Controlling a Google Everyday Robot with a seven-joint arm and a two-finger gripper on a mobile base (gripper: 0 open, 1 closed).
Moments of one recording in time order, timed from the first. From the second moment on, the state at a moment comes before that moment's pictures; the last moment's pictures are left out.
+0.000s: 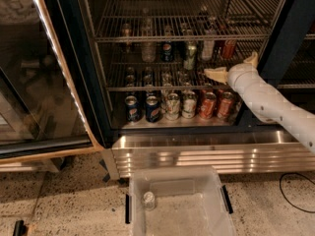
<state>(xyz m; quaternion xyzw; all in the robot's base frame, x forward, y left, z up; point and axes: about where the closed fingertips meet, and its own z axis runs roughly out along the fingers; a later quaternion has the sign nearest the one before) 0.812 -0.280 0.787 -0.16 0.72 -0.07 0.67</state>
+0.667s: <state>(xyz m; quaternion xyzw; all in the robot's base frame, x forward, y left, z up) 0.815 -0.255 0.797 -0.15 0.71 -0.04 0.68</state>
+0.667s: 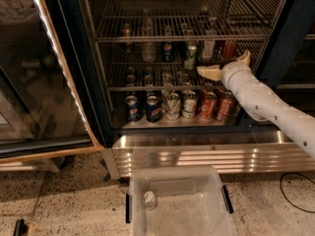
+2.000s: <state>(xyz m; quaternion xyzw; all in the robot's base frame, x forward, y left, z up) 0.891 -0.252 0.818 -0.08 0.67 -0.04 0.74</state>
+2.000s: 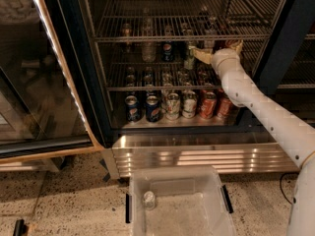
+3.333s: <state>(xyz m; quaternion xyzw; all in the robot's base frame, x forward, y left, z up) 0.910 -0.304 0.801 -0.03 0.69 -0.07 0.72</state>
